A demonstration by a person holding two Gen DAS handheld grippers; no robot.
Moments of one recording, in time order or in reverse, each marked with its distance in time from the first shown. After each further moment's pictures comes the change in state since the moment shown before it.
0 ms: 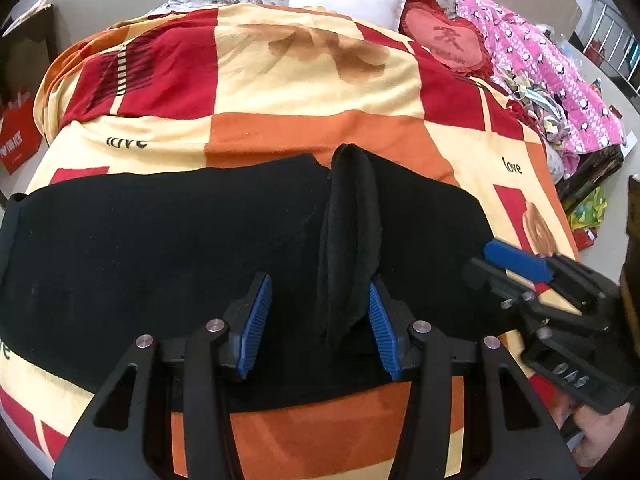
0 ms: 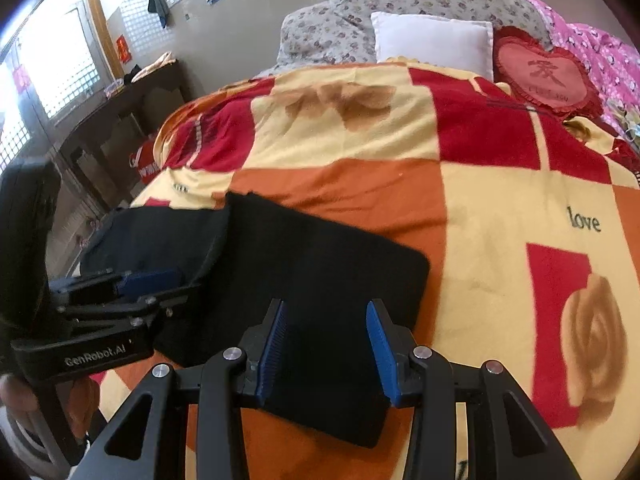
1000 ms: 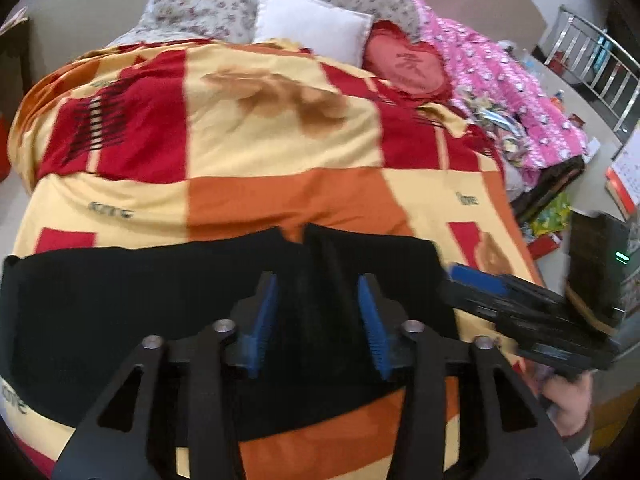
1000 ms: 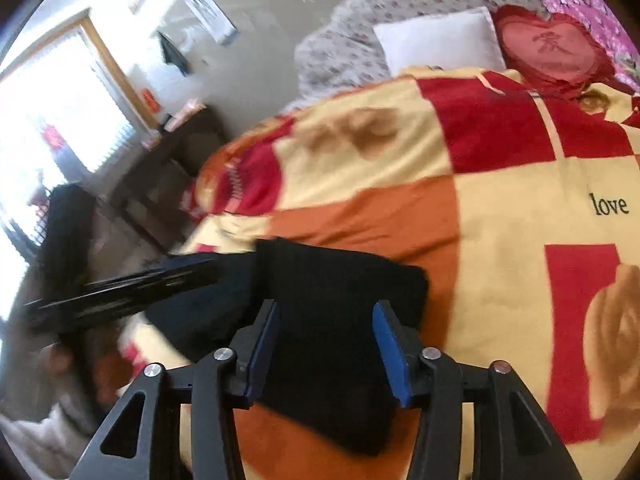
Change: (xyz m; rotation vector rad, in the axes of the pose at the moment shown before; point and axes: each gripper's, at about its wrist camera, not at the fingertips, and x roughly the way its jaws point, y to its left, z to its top) left arm -0.034 0.001 0.033 0.048 -0.070 -0.155; right arm -0.007 -0.033 0.022 0.113 -0.071 0.178
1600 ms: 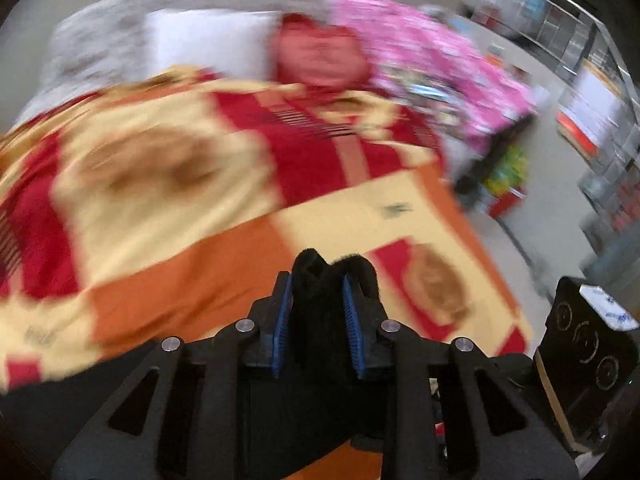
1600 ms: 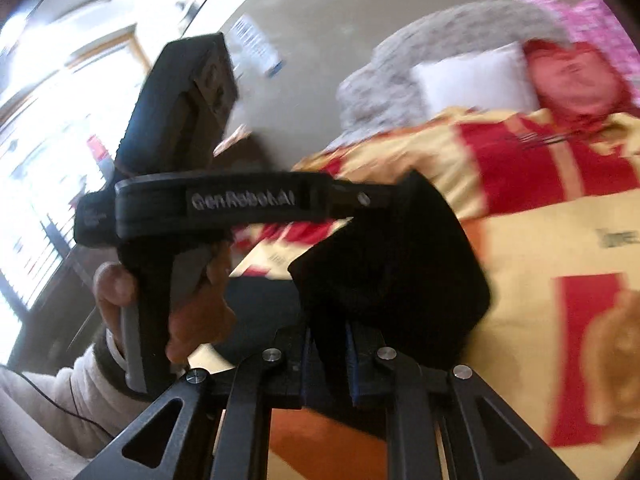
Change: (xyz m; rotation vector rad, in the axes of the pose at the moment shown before) left arm 0.030 -0.066 0.072 0.171 0.035 -0.083; right arm -0.030 0.026 -0.014 -0.061 -0.101 0.268
